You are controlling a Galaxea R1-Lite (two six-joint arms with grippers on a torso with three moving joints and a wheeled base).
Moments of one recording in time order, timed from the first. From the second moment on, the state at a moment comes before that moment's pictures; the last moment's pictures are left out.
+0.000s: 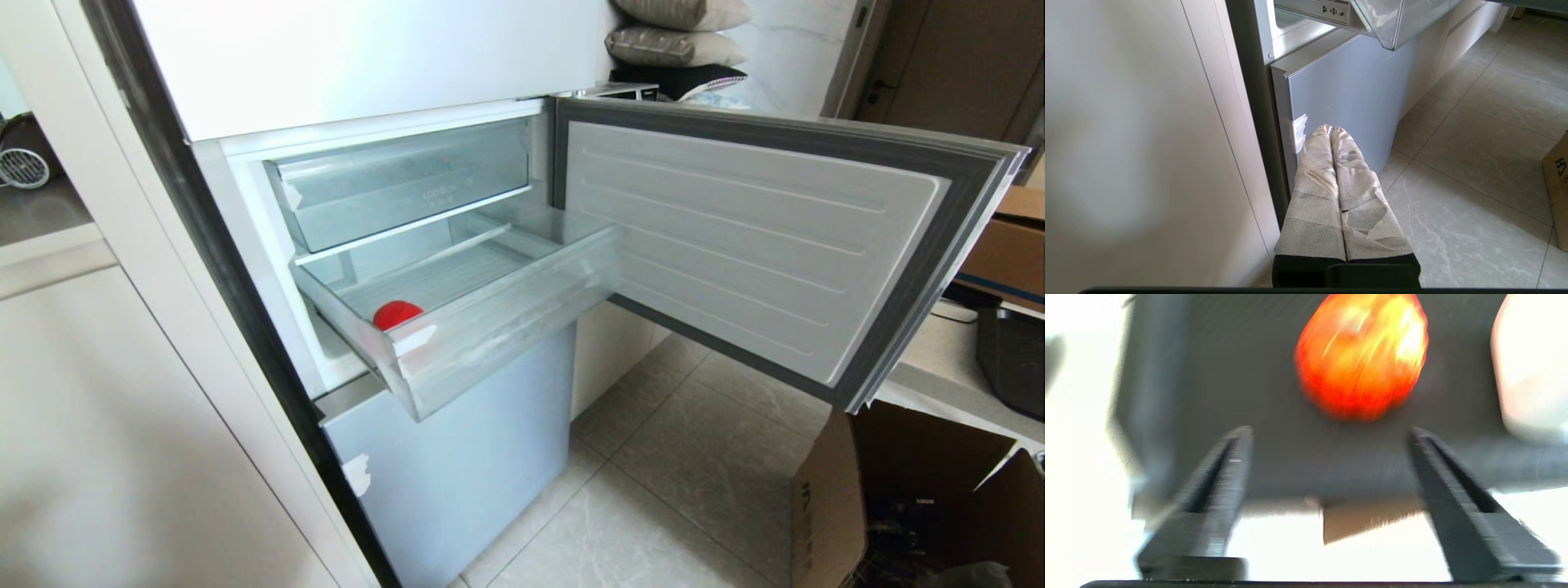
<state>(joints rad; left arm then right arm) 0.00 0.00 0.00 0.02 0.00 0.04 -0.89 1.88 -1.00 -0.39 0.14 0.19</state>
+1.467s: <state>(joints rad) 0.00 0.00 0.00 0.01 0.00 0.02 0.00 0.01 0.00 0.00 0.02 -0.07</state>
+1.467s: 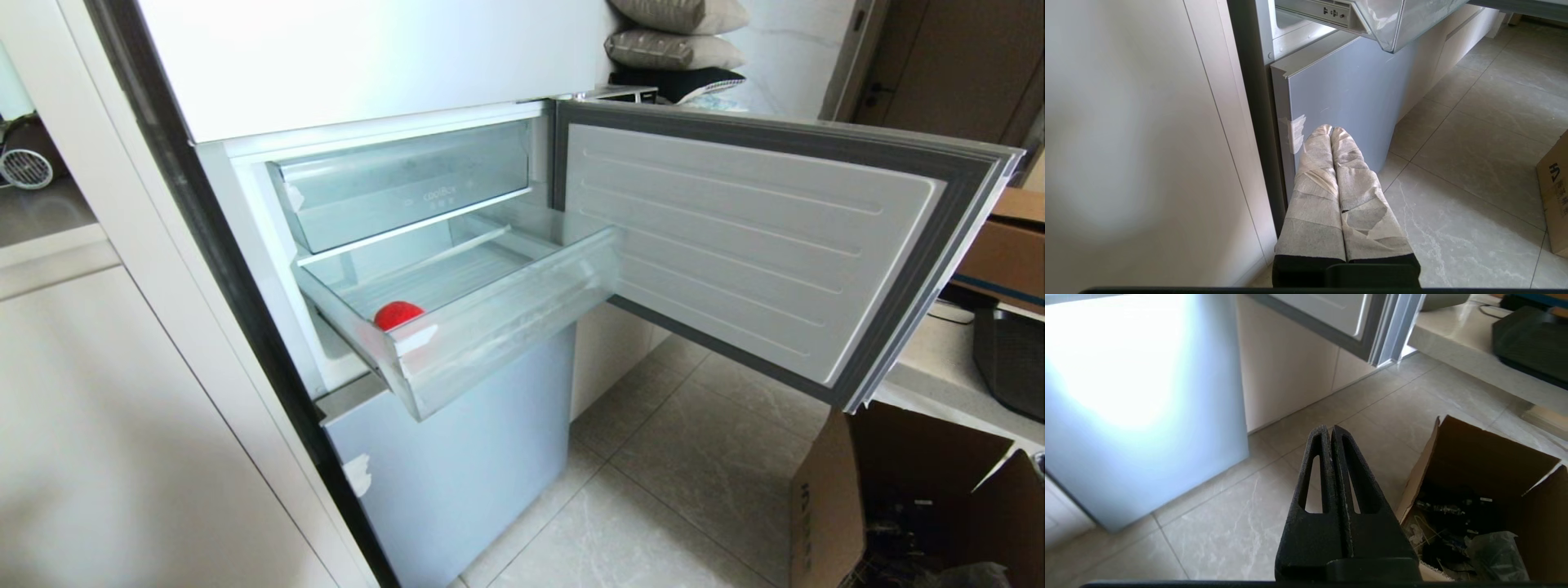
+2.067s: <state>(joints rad) 0.00 0.00 0.00 0.01 0.00 0.02 0.00 0.00 0.00 0.00 0.01 -0.04</state>
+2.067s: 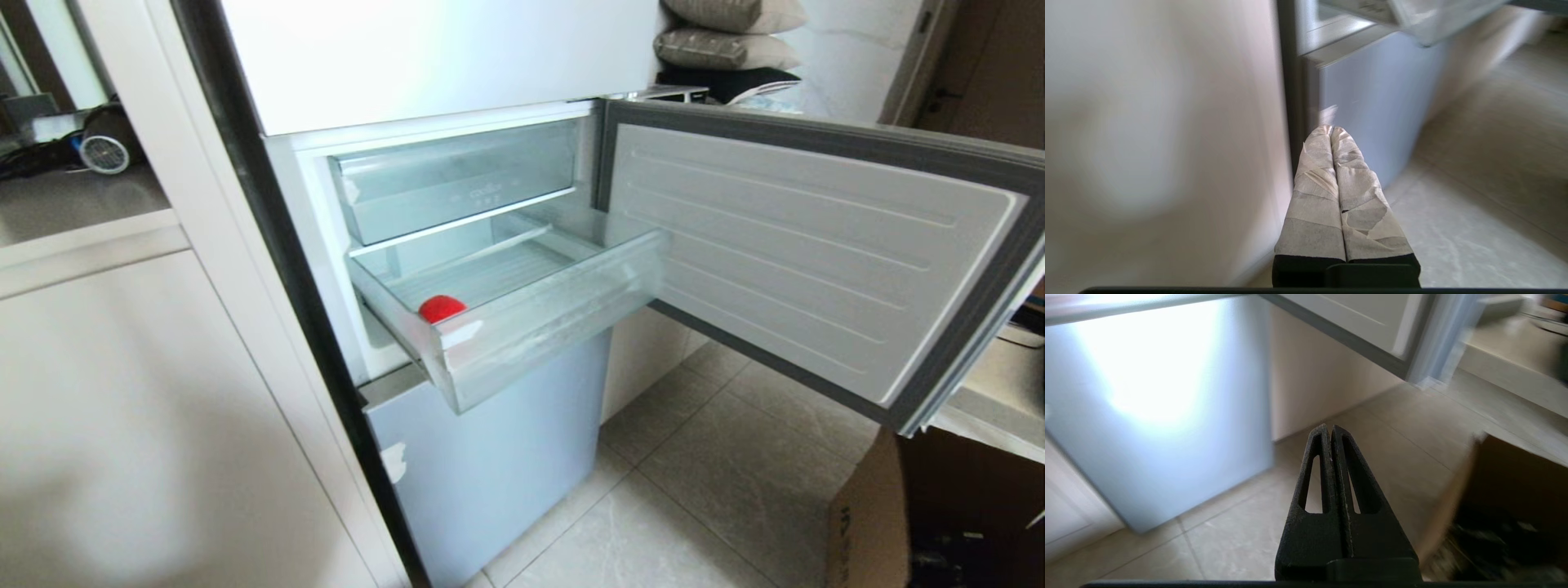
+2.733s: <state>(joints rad) 0.00 0.00 0.00 0.01 0.00 0.02 0.00 0.00 0.00 0.00 0.00 -0.01</state>
